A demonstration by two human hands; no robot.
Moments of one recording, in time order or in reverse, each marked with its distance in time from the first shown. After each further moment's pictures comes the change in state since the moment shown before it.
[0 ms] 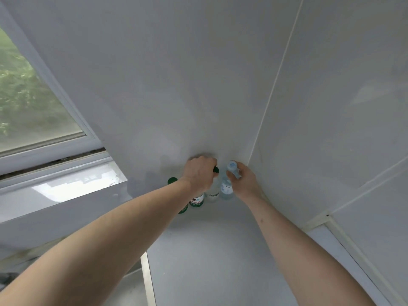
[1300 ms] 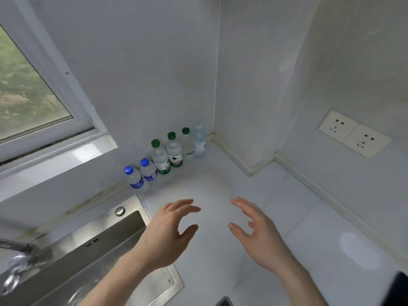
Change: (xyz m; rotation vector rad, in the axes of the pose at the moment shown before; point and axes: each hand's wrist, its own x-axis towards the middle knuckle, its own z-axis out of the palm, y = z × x) left_hand -0.361 0.031 -0.040 -0.416 -0.140 0.179; right_hand -0.410 -0.004 -0.077 -0.084 -0.026 0.037
